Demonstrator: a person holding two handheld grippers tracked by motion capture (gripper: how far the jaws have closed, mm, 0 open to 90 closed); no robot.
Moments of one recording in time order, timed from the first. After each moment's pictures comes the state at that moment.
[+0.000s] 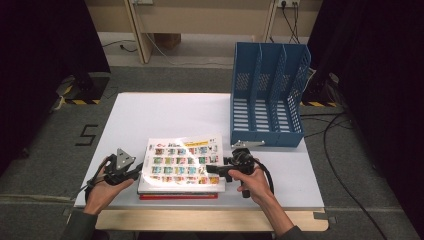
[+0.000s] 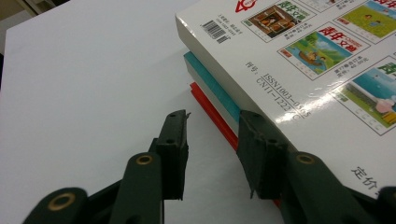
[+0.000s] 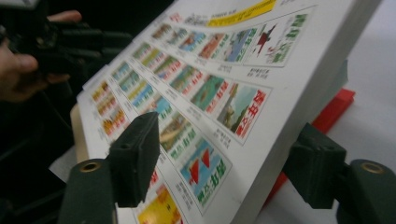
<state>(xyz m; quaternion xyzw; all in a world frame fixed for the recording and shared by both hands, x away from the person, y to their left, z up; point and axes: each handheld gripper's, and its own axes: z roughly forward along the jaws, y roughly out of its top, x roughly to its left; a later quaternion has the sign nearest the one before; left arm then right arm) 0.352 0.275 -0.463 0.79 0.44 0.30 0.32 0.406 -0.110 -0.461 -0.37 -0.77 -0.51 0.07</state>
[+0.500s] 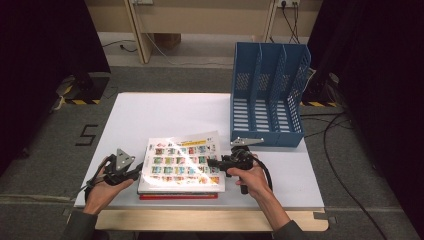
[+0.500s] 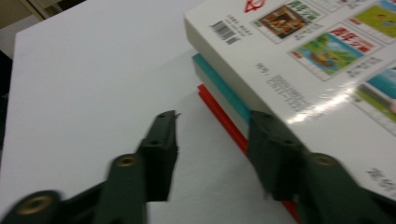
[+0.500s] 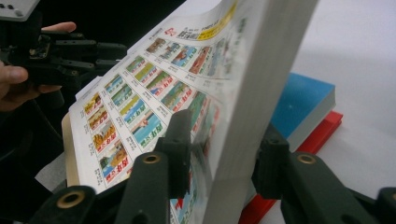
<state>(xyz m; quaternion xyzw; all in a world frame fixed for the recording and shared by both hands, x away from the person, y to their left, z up) 0.355 0.282 -0.465 0.78 0.44 0.31 0.32 0.412 -0.106 -0.455 -0.36 -0.78 -0.51 0.03</state>
